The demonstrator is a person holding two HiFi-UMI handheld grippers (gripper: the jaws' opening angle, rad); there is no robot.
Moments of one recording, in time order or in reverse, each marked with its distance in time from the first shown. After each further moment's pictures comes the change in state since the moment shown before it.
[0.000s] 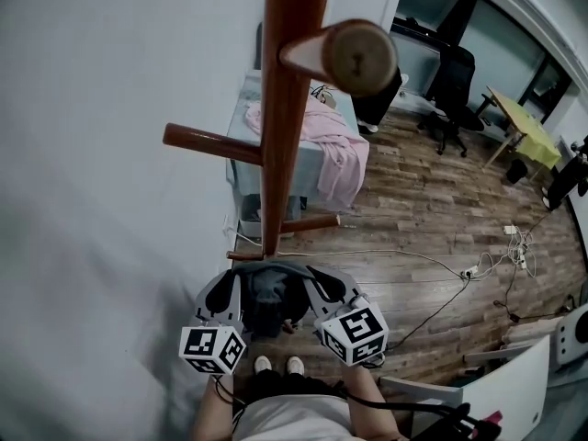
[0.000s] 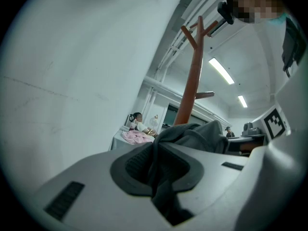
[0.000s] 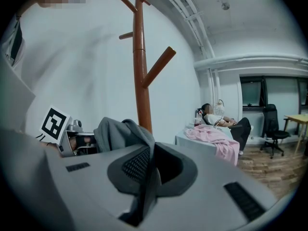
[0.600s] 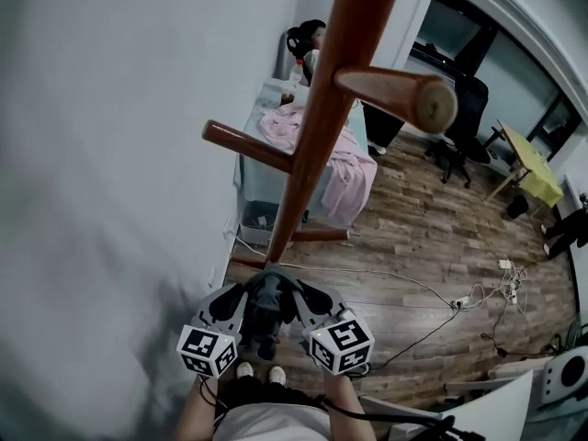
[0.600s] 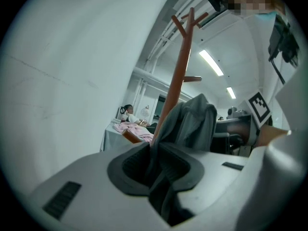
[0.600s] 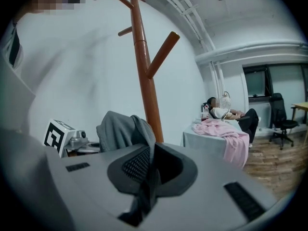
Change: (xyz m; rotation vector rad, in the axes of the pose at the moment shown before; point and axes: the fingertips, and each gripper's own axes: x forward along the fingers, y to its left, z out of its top) left arm -0.011 -0.022 -0.040 0.077 0.103 -0.111; right arm 0.001 0.016 -0.013 0.069 0.010 0.084
